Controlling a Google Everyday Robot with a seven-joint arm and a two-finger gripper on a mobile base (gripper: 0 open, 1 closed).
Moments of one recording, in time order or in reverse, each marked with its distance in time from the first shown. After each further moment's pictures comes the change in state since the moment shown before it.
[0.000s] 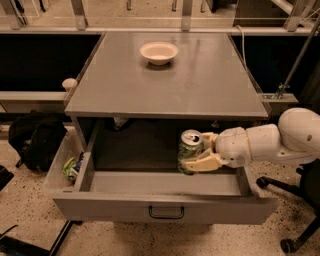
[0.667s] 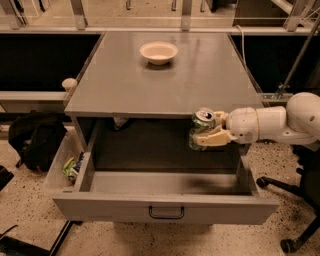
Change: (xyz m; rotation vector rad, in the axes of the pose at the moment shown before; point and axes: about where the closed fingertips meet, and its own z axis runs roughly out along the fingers) arm -0.008 -0.082 -0.034 0.067 -0.092 -0.027
